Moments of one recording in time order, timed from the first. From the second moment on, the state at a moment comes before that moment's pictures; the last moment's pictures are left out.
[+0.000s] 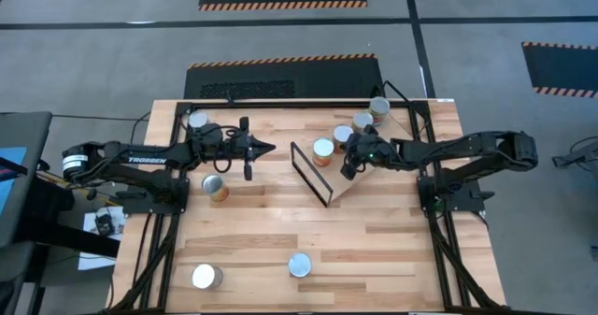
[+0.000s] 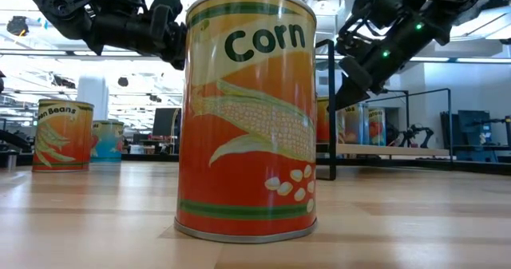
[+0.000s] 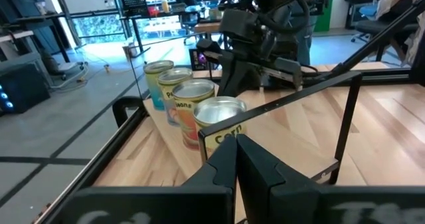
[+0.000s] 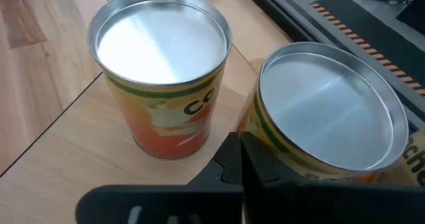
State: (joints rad) left arm 0.34 1.15 0.44 0.60 0.20 0.13; right arm -0.19 1.26 0.61 0.01 0.37 0.14
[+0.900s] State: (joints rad) left arm 0.27 1.15 0.44 0.56 0.33 0.15; right arm 0.06 1.05 0.22 0.98 0.18 -0.19
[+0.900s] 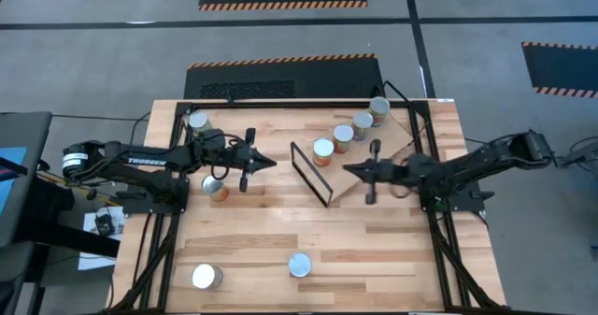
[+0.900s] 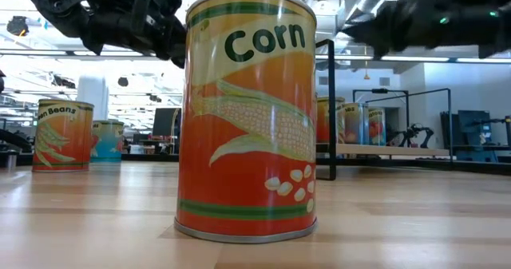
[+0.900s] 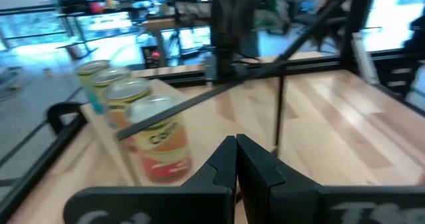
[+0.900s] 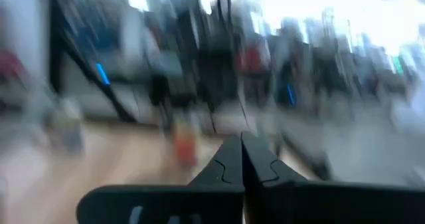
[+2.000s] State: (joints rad) left arm -0.23 0.96 0.88 -0.90 -0.24 -0.32; right arm -0.12 0.90 0.20 1.06 0.02 -0.31
